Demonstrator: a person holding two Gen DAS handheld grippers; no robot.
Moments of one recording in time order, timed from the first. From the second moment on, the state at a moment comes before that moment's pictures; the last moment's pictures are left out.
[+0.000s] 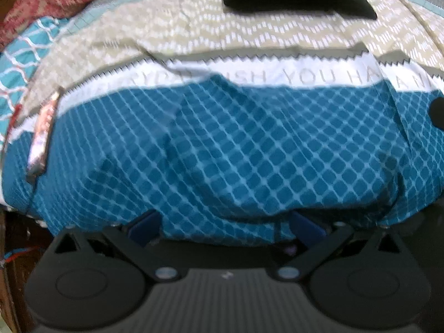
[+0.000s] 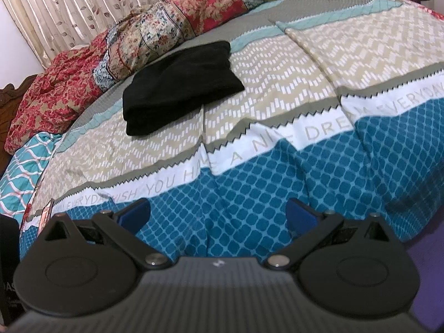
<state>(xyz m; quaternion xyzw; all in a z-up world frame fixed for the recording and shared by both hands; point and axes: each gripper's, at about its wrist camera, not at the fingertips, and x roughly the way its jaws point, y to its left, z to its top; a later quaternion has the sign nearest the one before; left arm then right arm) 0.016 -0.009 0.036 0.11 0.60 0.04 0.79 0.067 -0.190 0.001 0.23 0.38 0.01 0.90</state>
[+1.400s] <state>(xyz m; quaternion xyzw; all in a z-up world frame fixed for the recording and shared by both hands) 0.111 -0.034 0.065 0.11 0.57 0.04 0.82 0.149 -0.213 0.047 0.23 0.31 0.01 0.92</state>
